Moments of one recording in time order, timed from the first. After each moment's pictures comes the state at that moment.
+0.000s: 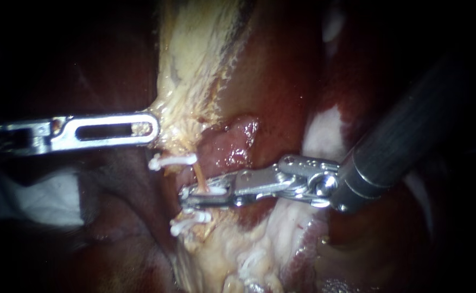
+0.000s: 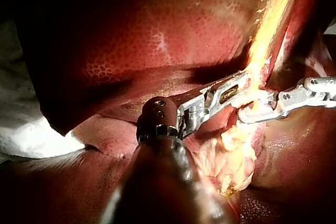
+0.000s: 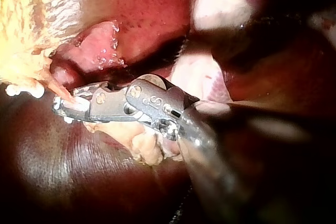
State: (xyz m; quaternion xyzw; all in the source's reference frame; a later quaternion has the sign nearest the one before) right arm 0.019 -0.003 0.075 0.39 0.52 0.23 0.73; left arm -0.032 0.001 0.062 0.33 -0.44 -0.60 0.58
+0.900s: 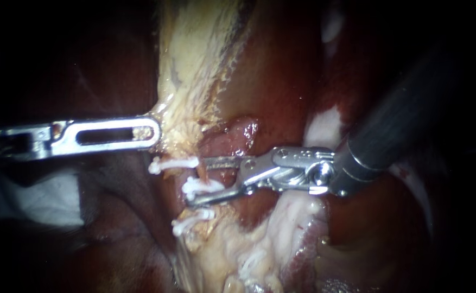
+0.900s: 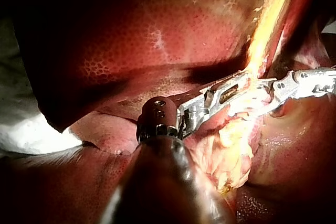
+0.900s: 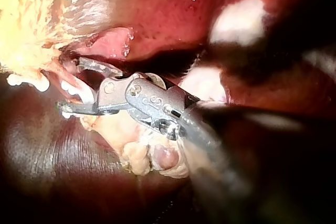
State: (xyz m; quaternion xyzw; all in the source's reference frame) right arm 0.020 -0.001 0.077 0.30 0.55 0.19 0.76; left arm -0.032 0.001 0.061 0.32 -0.44 -0.60 0.58
